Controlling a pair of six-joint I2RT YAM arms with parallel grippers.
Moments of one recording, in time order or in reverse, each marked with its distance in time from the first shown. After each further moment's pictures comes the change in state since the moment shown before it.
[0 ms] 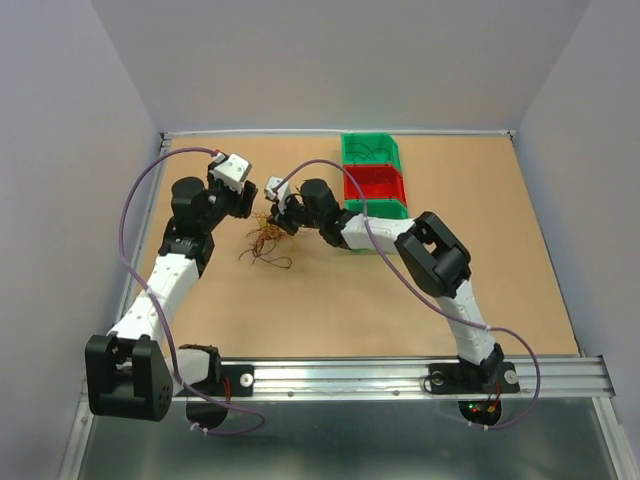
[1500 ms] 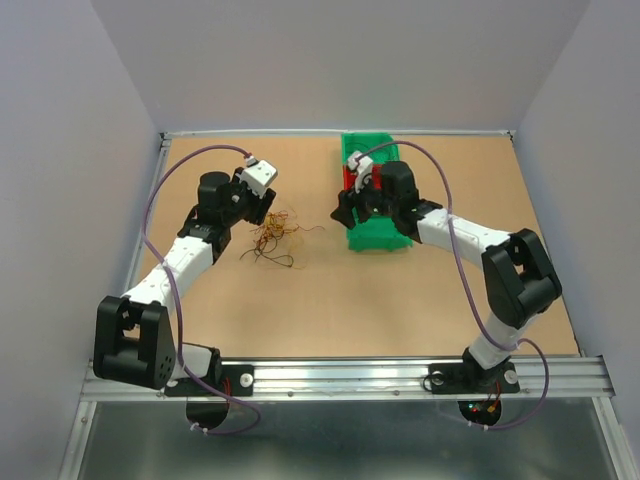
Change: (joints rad) left arm -0.097 0.165 0.059 -0.097 -0.038 0.106; right arm -0.297 -0.534 -0.436 -0.195 -0.039 0.183
